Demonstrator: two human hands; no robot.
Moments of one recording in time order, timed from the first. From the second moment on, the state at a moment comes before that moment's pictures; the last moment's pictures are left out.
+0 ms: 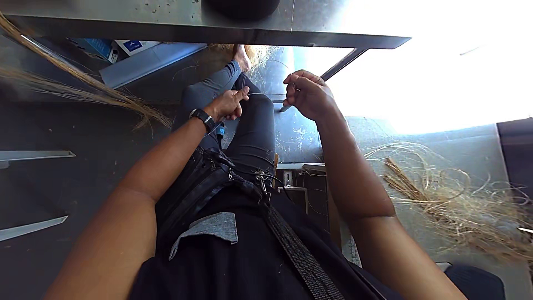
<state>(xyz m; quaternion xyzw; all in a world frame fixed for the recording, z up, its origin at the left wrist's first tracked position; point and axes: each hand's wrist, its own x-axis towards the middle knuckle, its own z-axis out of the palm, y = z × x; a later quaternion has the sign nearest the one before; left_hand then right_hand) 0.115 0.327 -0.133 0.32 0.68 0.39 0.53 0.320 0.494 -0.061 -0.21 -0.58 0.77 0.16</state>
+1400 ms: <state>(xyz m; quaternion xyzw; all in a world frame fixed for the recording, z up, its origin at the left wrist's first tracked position) 0.094 0.268 -0.132 0.59 0.65 0.38 0.28 0.331 0.530 -0.067 -0.35 -0.48 0.75 0.29</state>
